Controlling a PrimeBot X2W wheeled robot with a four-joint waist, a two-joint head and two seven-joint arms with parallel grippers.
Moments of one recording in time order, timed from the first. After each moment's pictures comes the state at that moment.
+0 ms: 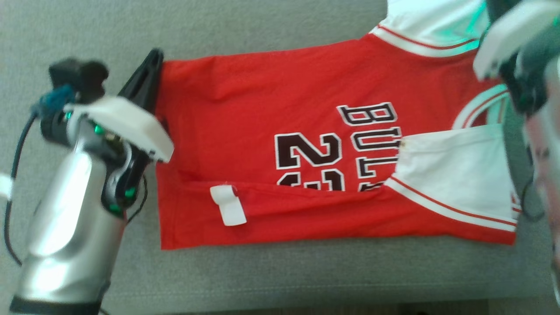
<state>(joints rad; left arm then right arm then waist) -0.56 0.25 -0.33 0.26 -0.49 -0.01 0.09 -0.95 -0.31 0.24 0.75 0.30 0.12 0.17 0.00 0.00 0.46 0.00</state>
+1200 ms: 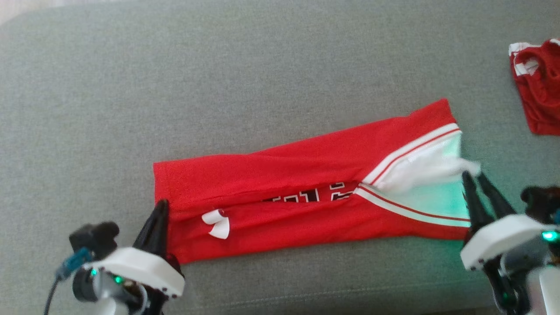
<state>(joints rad) 0.01 0.23 -0.29 0.11 -0.60 0.08 -0.07 -0.02 -0.14 -0.05 0.06 0.27 0.12 0.21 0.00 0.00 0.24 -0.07</state>
